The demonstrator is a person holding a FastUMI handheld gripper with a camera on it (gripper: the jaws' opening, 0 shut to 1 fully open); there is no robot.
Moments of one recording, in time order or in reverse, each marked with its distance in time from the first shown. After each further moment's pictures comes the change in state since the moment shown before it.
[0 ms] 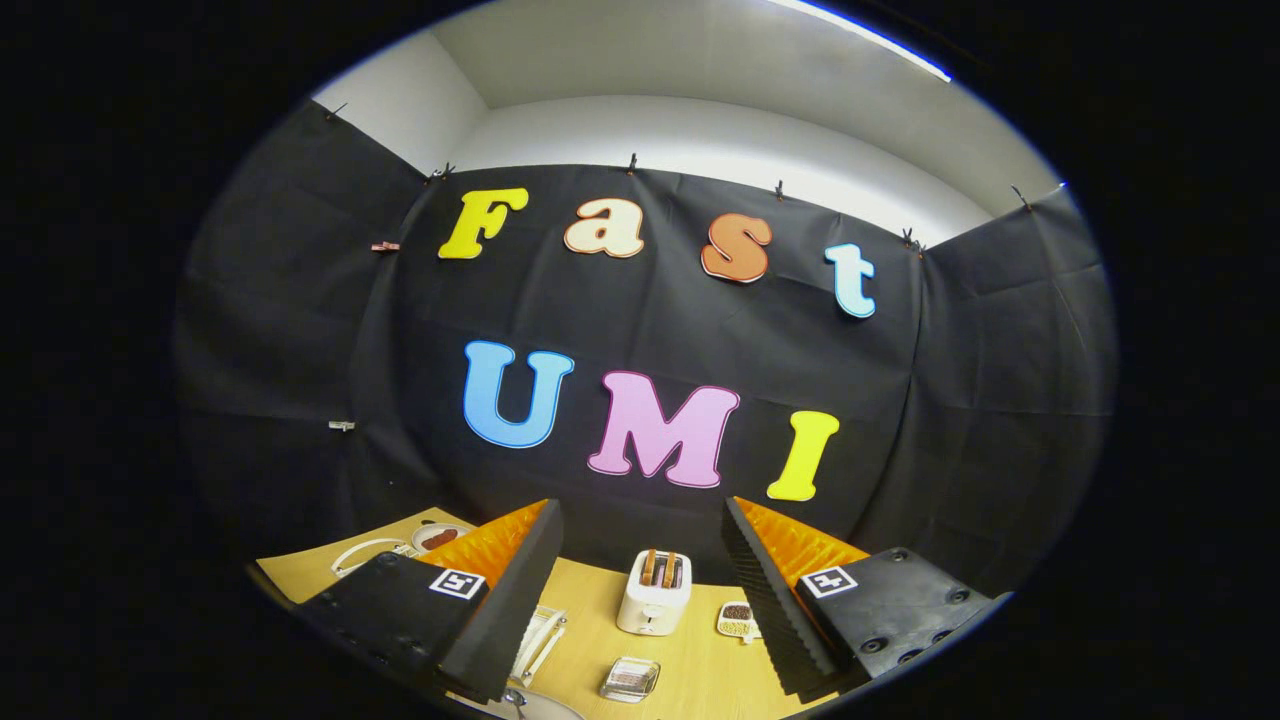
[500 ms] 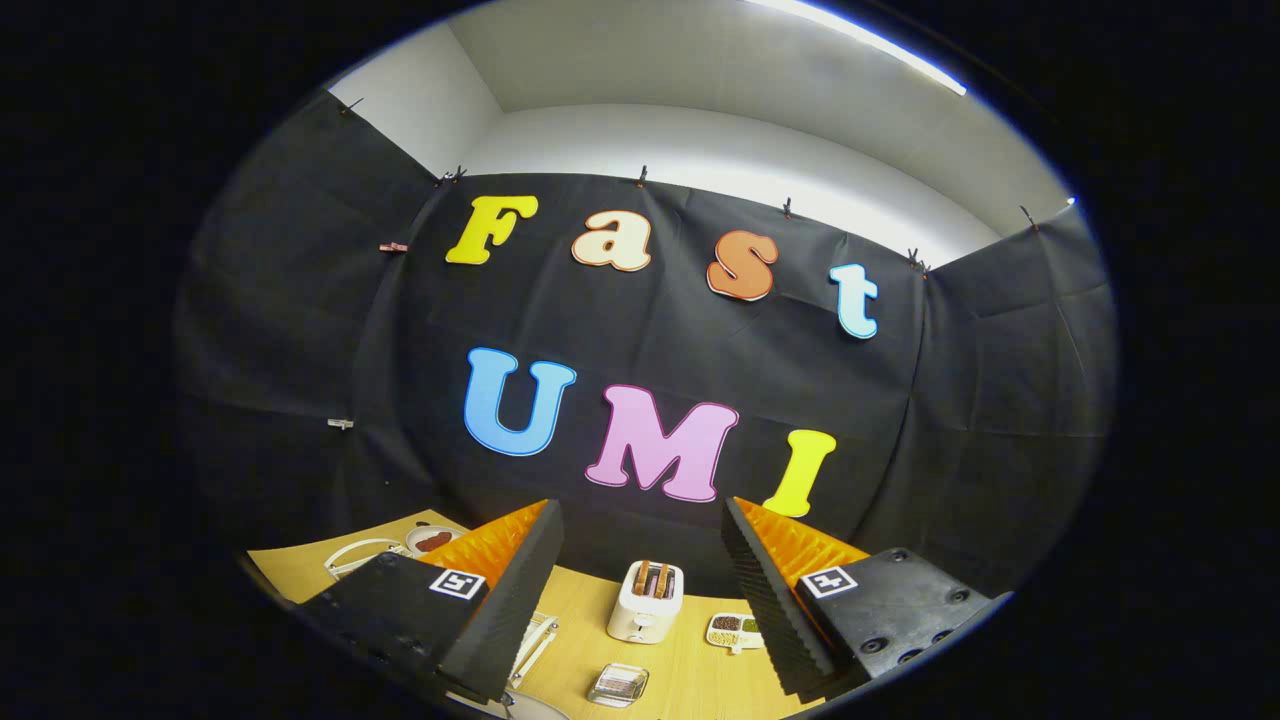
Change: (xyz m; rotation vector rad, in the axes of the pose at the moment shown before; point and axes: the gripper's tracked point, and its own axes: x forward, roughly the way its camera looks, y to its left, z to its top) arm -0.004 0.001 0.016 -0.036 -0.041 0.001
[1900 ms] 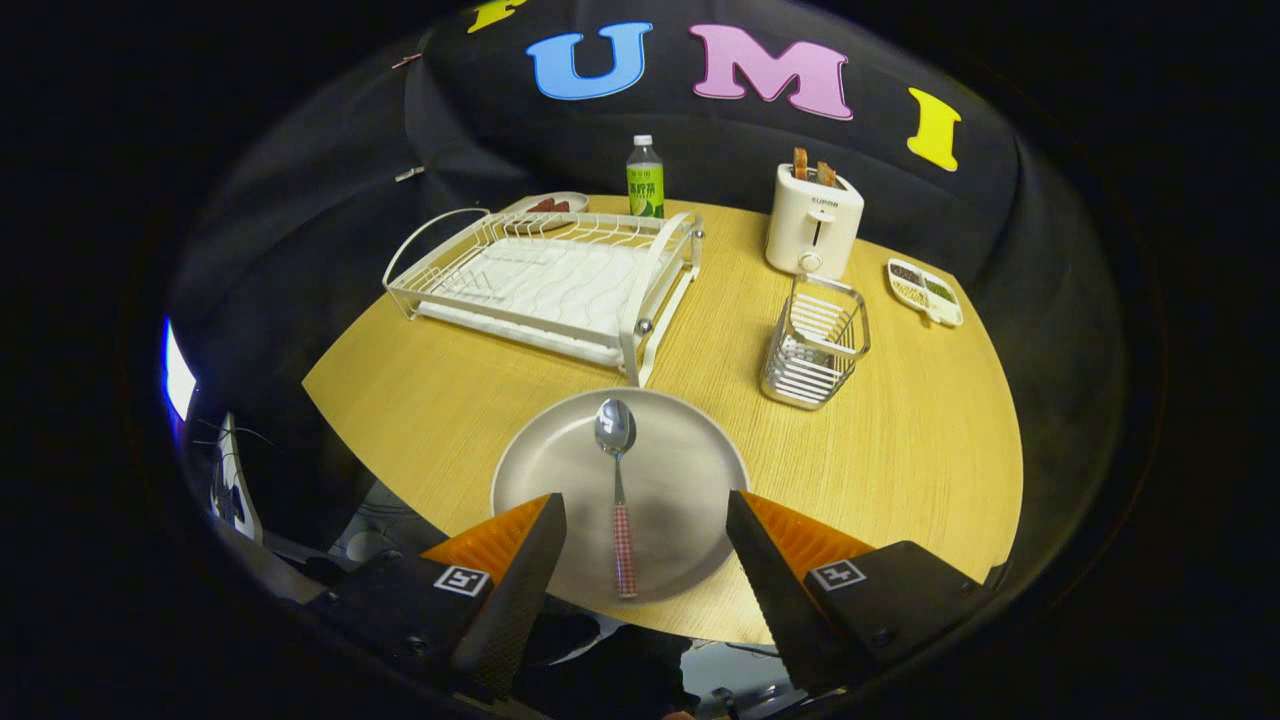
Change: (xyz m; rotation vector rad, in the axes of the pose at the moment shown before) arm -0.133 0.128 -0.404 0.144 0.890 0.318
